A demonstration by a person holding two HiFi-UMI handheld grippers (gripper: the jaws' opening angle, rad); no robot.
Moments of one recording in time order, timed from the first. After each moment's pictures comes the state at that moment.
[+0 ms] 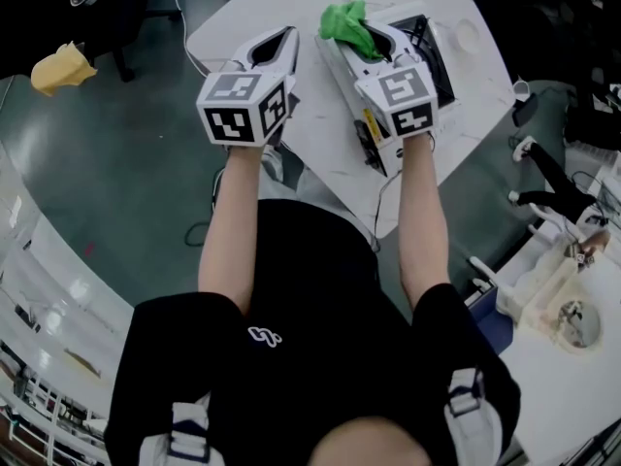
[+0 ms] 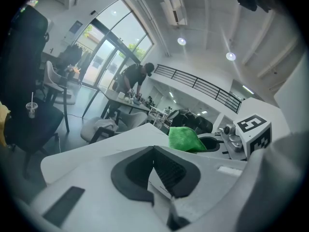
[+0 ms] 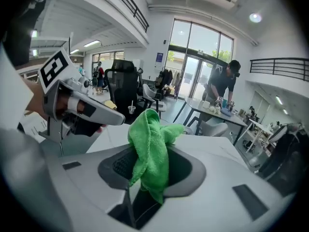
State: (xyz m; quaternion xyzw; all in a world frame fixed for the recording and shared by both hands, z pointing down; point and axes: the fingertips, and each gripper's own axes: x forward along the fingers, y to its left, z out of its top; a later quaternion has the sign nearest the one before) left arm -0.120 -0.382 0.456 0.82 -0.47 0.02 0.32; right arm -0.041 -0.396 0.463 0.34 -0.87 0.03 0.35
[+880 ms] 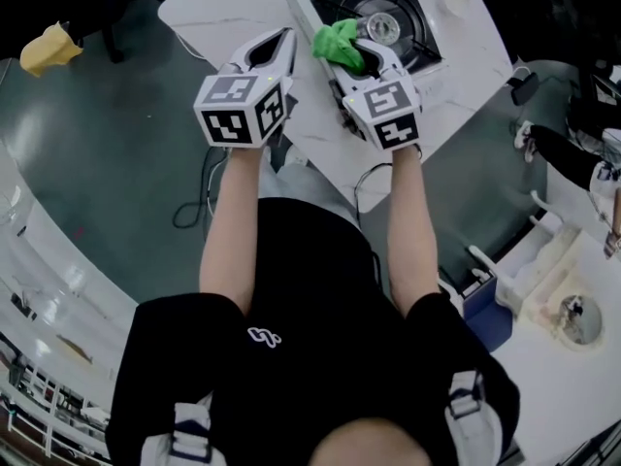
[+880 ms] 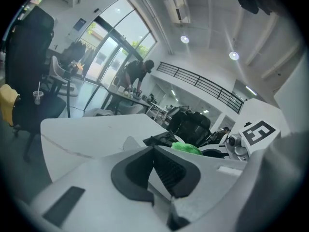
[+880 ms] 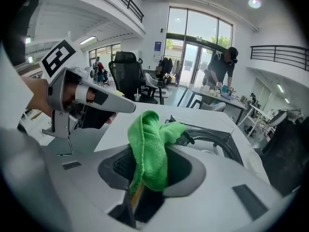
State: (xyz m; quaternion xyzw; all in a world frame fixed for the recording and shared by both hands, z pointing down) left arm -0.056 -0.308 0.472 0.81 -0.48 0.02 0.34; right arm 0.025 -0.291 0.501 0.33 -0.85 0.09 0.39
